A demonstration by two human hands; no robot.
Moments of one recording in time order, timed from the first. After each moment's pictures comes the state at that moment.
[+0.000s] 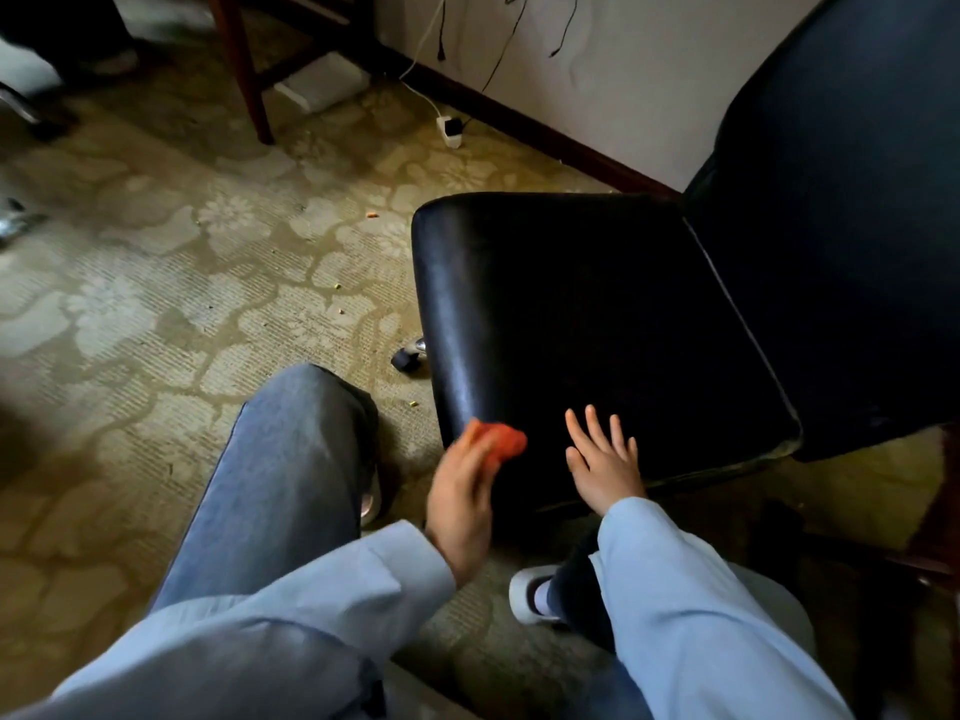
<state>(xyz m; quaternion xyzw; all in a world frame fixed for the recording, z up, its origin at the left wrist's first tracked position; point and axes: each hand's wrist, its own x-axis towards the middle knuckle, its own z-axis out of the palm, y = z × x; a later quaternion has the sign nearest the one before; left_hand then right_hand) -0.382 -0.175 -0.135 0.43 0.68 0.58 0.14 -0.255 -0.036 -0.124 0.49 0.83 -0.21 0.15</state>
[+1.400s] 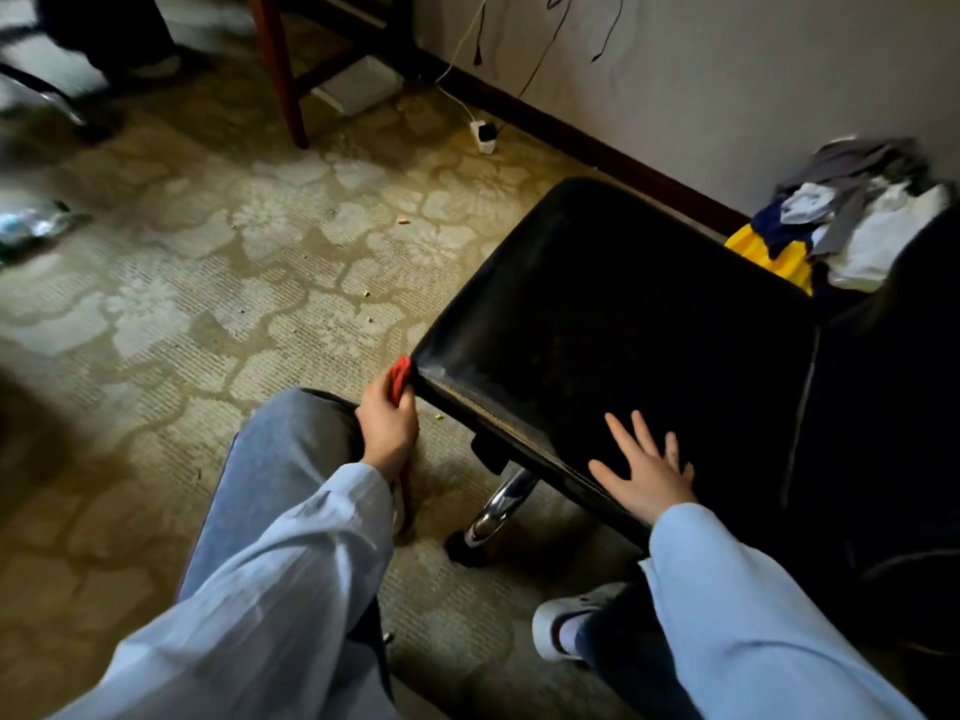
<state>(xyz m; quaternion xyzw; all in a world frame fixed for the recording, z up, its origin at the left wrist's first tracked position) -0.539 -0.135 -0.166 0.15 0.80 0.54 0.21 -0.284 -0.003 -0.107 0.52 0.81 -0.20 0.20</state>
